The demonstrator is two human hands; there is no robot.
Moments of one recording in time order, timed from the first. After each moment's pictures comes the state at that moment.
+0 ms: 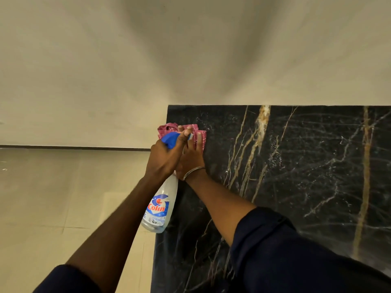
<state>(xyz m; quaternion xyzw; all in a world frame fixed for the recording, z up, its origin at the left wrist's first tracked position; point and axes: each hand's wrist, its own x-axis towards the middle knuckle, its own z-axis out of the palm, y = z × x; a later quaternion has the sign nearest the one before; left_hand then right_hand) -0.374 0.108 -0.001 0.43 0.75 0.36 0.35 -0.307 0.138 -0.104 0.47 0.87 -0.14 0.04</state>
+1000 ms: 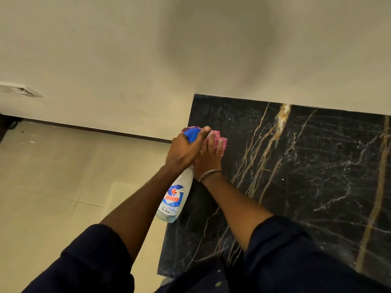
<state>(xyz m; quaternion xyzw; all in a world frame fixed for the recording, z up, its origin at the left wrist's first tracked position) -0.381 0.059 -0.014 0.41 0.75 0.36 0.37 -0.292 0.071 -0.087 0.49 0.86 -0.14 0.07</state>
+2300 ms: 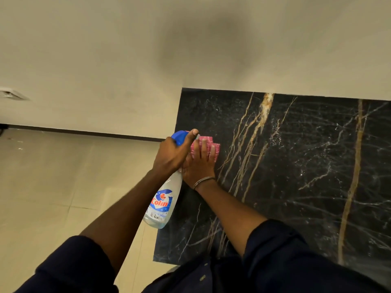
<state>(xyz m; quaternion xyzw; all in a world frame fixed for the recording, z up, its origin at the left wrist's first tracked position) -0.363 0.011 0.010 0.42 0.75 0.35 0.37 -0.264 0.018 -0.106 0.50 0.86 -0.13 -0.01</state>
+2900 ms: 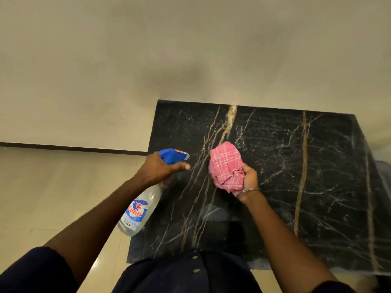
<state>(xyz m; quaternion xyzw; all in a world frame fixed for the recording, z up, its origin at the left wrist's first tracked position) -0.328 -0.026 0.041 0.46 0.70 0.23 0.48 -0.069 0.022 -0.035 0.48 0.07 -0.76 -0.42</state>
